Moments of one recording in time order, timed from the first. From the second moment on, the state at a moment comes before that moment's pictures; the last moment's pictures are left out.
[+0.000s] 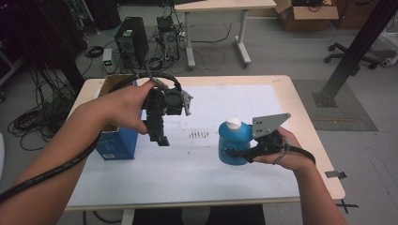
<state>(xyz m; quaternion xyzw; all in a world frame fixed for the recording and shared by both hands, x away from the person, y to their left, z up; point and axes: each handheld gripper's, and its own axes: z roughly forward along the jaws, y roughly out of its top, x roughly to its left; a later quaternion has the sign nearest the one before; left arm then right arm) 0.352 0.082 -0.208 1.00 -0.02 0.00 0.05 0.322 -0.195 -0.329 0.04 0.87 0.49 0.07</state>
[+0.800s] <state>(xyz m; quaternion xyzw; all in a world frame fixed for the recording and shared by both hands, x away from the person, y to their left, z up) 0.346 0.071 -0.208 1.00 -0.04 0.00 0.04 0.333 -0.123 -0.359 0.01 0.86 0.51 0.03</state>
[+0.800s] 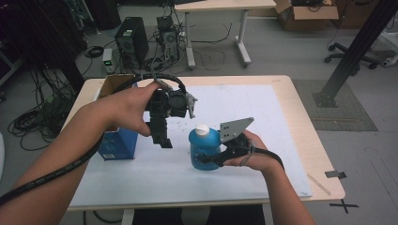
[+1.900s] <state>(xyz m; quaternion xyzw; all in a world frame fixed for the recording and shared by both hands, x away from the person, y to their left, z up) 0.342 0.064 -0.219 1.00 -0.04 -0.01 0.03 0.343 -0.068 -0.365 -0.01 0.85 0.53 0.02</state>
